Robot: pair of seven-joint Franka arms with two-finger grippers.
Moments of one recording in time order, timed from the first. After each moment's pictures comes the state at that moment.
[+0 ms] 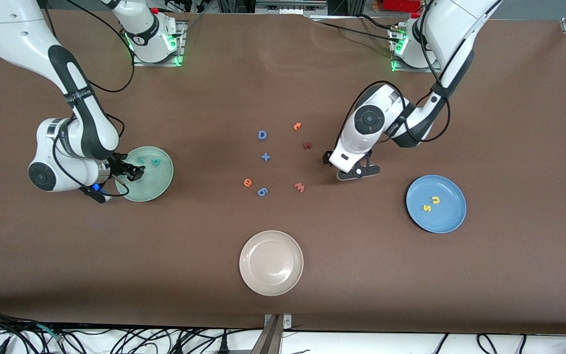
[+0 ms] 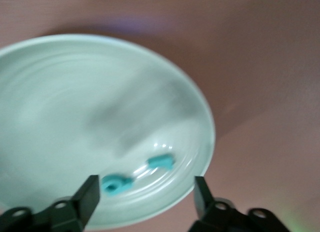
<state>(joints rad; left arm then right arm) -0.15 0.51 -0.44 -2.03 0.23 2.42 -0.93 -0.13 0.50 0.16 -1.90 0.05 1.98 0.61</state>
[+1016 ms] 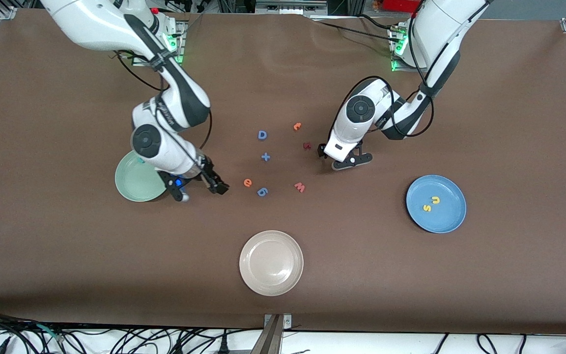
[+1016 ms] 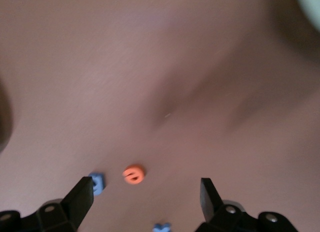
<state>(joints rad) -0.18 0.52 -0.44 -2.13 0.23 2.54 -1.04 0.16 0.55 0.36 -1.82 0.06 2.41 1.30</state>
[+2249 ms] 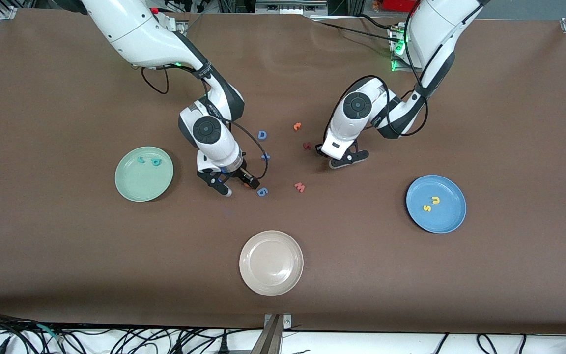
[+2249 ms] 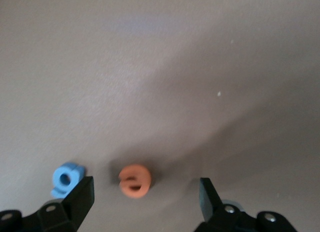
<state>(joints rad) -0.20 0.54 -0.44 -2.14 0.23 2.60 -1.11 0.39 0.69 0.22 -1.82 -0.15 2.61 1.31</state>
